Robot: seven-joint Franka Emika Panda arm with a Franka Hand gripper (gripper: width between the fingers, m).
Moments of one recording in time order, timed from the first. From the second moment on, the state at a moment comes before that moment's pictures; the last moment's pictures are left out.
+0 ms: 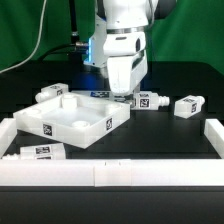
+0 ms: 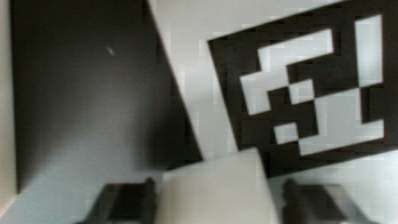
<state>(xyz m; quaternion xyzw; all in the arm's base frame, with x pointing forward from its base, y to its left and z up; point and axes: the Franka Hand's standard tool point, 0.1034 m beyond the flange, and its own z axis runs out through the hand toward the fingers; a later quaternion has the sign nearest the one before) 0.371 0.025 0.004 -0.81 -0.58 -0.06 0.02</state>
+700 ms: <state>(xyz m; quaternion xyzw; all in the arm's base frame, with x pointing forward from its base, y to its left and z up) 0.443 -0.046 0.082 -0.82 -0.58 -0.02 -0.01</state>
